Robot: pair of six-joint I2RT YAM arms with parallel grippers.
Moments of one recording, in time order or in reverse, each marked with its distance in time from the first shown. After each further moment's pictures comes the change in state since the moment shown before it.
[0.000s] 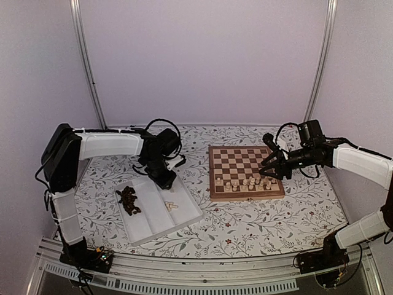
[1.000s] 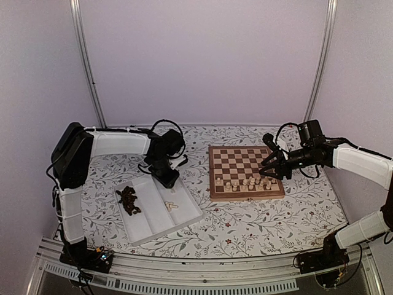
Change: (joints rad) left arm 0.032 0.120 0.084 0.011 -0.054 -0.005; right arm 0.000 0.000 0.000 -0.002 -0.003 -0.004
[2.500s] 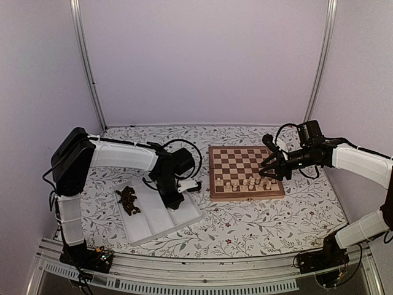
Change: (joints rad) left arm -0.164 -0.039 -0.116 -0.038 0.142 0.215; right arm 0.000 0.008 0.000 -0.007 -0.011 -0.003
